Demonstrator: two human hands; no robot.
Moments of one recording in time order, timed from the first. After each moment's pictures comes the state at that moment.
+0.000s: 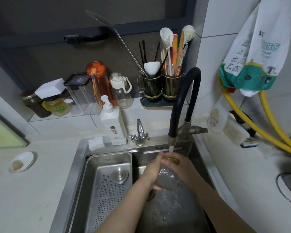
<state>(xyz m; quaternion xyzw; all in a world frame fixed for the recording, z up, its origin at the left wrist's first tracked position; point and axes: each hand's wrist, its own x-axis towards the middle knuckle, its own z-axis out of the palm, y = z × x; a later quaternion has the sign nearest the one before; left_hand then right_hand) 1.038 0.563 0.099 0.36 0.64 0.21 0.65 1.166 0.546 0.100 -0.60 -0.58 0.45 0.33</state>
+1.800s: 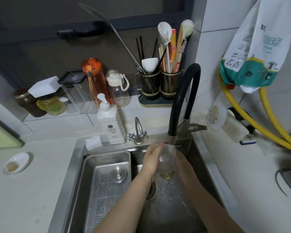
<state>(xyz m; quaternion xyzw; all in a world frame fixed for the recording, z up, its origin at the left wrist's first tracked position) 1.045 0.581 0.101 0.35 0.58 0.37 0.63 1.153 0.543 0.088 -0.59 -0.34 0.57 0.45</state>
